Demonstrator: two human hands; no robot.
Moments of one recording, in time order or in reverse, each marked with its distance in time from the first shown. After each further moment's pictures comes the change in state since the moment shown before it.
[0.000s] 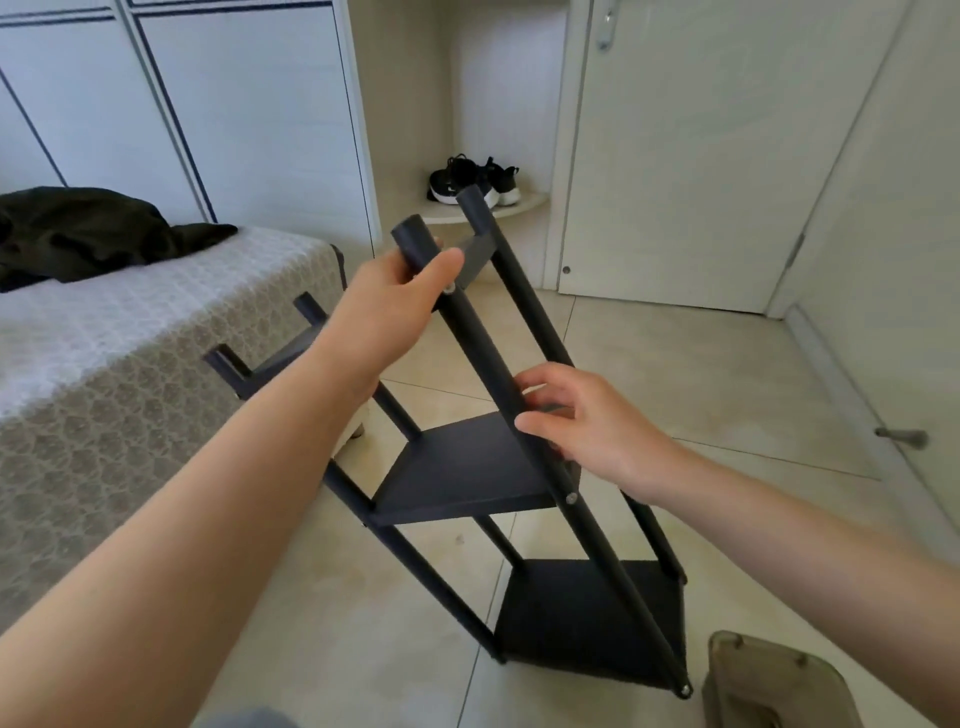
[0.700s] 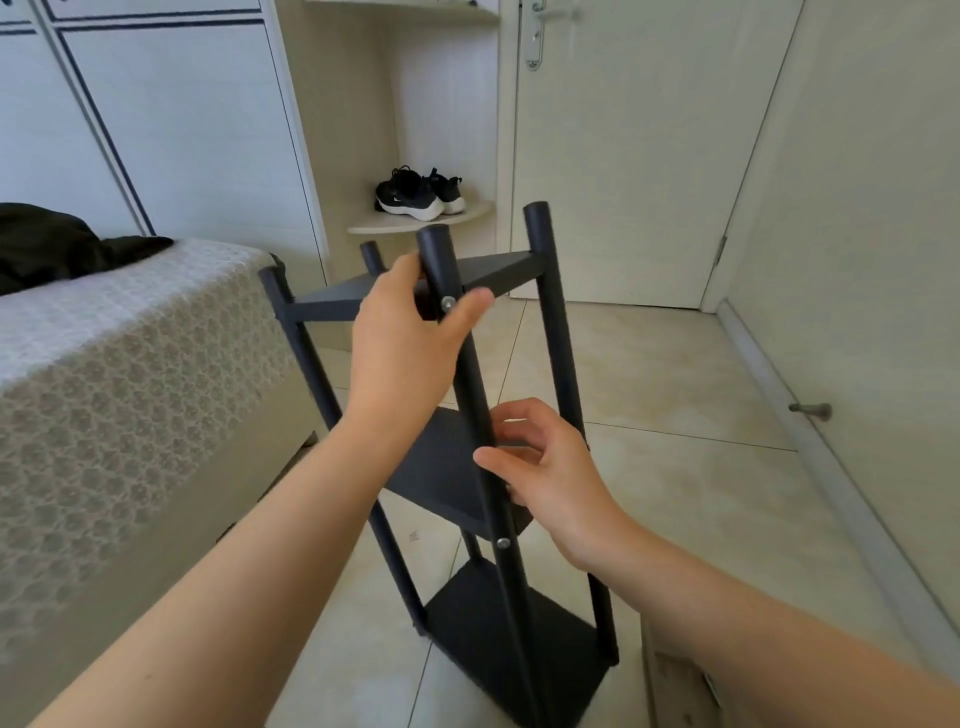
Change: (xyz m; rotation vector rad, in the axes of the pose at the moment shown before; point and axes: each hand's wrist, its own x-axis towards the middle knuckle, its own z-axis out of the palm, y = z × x) left_hand -0.069 0.030 0.079 0.165 0.158 0.238; right_hand -0.075 0.035 0.012 0.356 0.279 0.006
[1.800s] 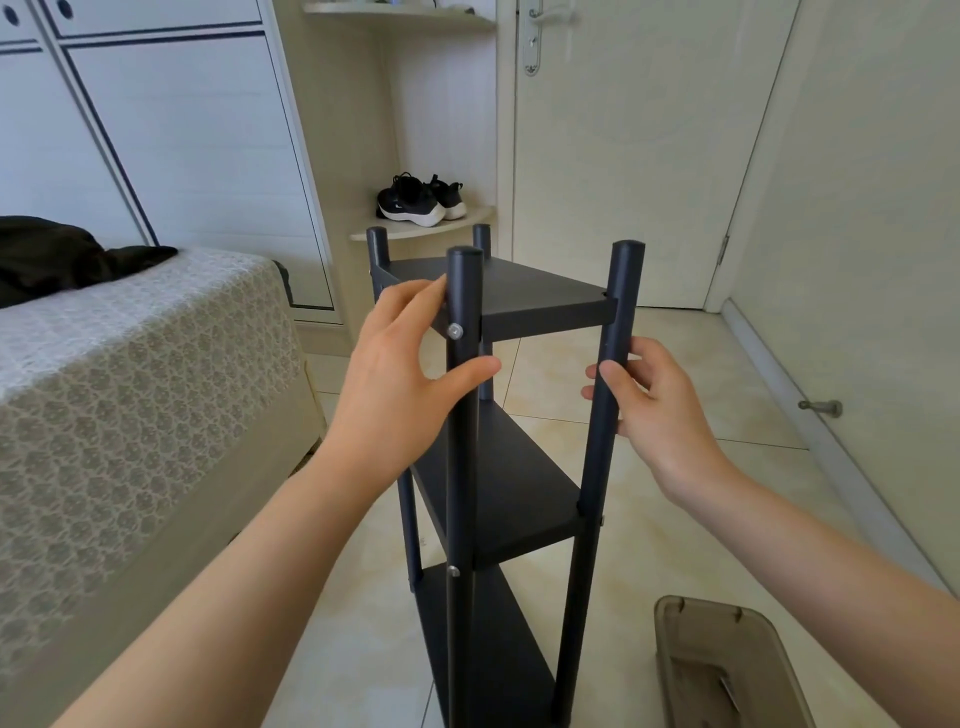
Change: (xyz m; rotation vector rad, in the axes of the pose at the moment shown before) left_hand -0.019 -0.029 -0.013 0.126 -0.109 0.271; right_hand 0.023 -0.023 -0.062 -0.138 0.335 0.007
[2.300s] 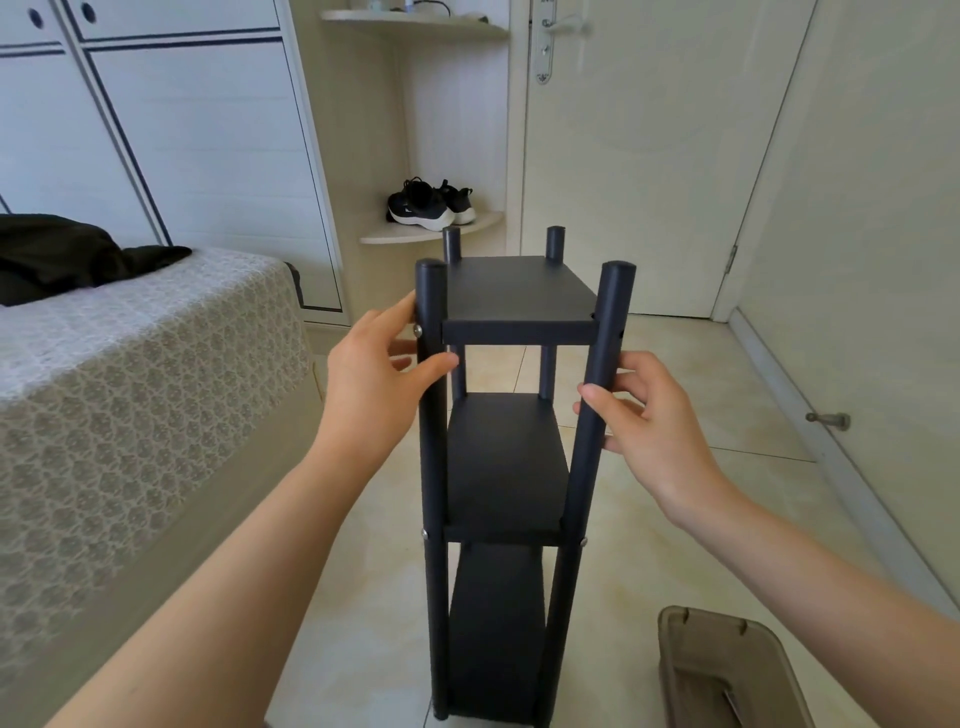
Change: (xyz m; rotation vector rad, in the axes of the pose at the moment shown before) left_hand 0.008 -0.028 -0.002 -0.133 0.075 -0.194; right_hand -0.013 -0.005 0.006 -0.071 -0.063 -0.050
